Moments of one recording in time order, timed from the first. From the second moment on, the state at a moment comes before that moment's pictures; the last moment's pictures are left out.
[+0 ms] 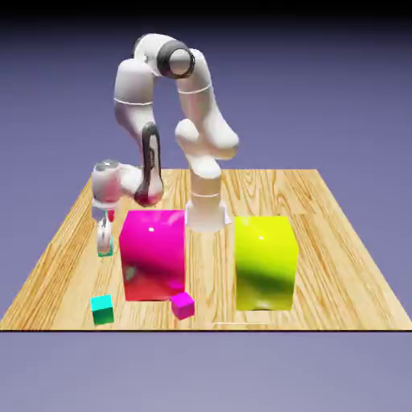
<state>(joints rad) -0.78 0.16 -0.21 -2.78 -0.28 3.06 1.52</state>
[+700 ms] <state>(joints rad) -0.38 0.34 -0.11 -2.24 -0.03 2.69 1.18</state>
